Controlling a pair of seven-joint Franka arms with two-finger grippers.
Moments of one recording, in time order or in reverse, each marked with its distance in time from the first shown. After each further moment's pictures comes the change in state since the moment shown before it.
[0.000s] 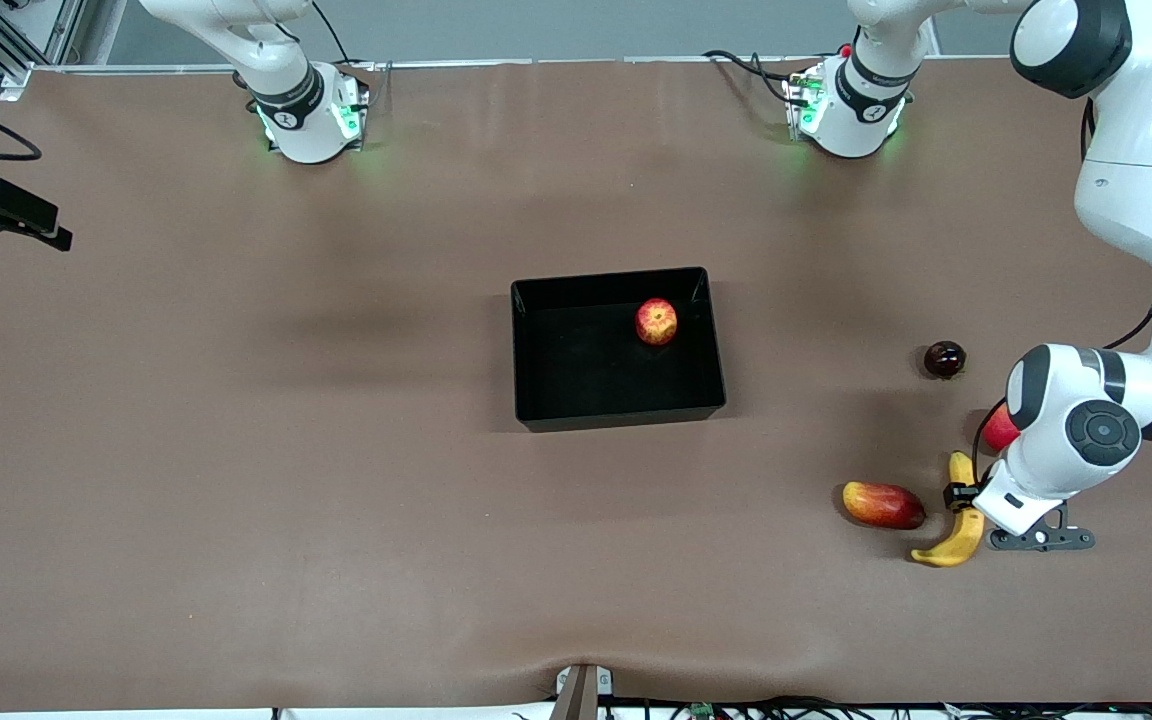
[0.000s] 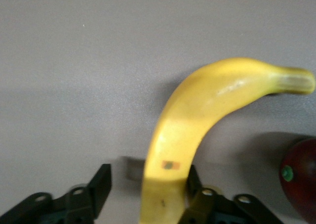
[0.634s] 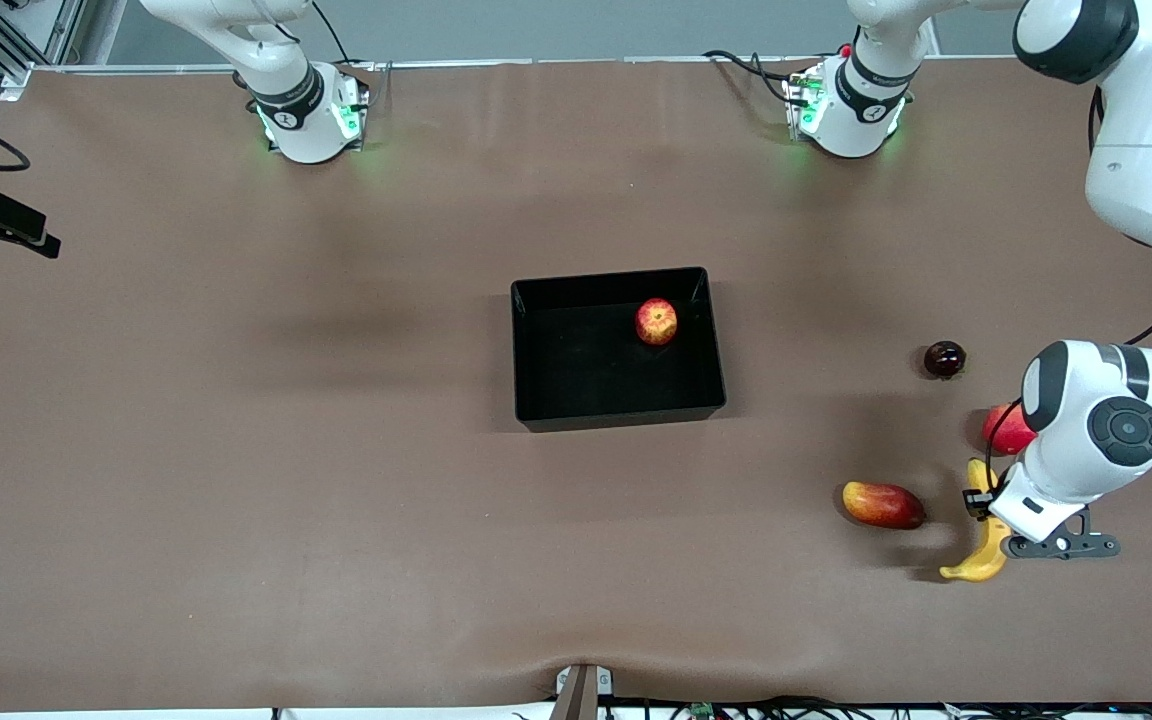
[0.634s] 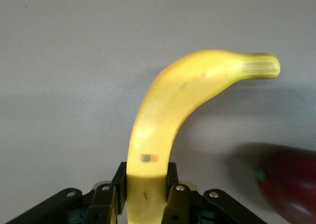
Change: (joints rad) left arm 0.007 -0.057 -0.055 0.035 0.000 -0.097 -0.001; right arm -0.016 0.010 -0.007 0.011 -0.004 0.011 0.000
